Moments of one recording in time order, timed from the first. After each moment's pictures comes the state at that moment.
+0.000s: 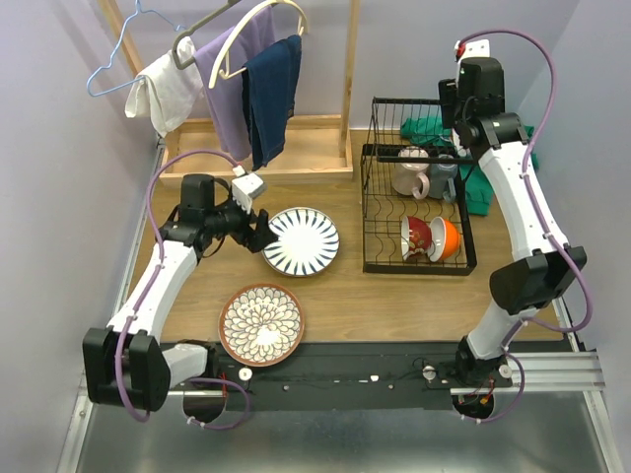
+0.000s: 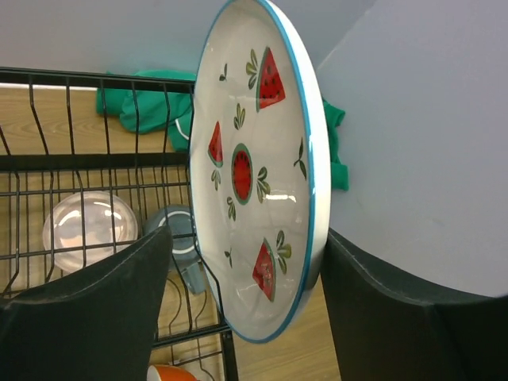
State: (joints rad) left arm -0.13 1.16 0.91 -0.37 0.72 0.25; right arm 0.21 1.75 1.98 -0.65 0.54 -0.20
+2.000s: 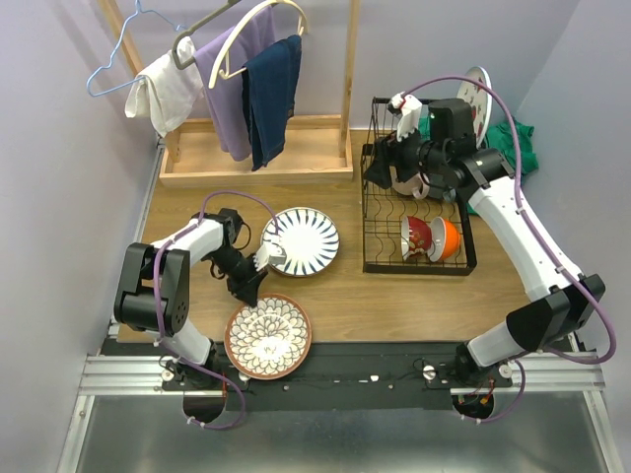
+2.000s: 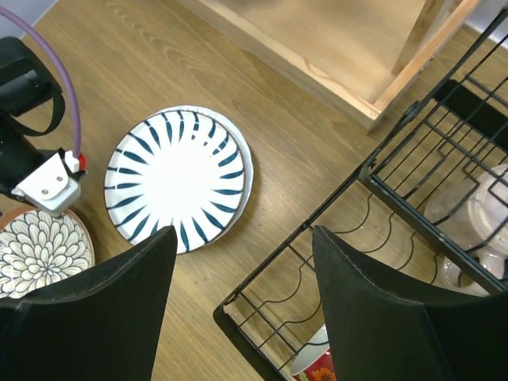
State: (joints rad) left arm -0.18 1.61 0.89 -1.06 0.64 1.04; right arm 0.40 1.51 1.66 -0.67 -0.39 -0.08
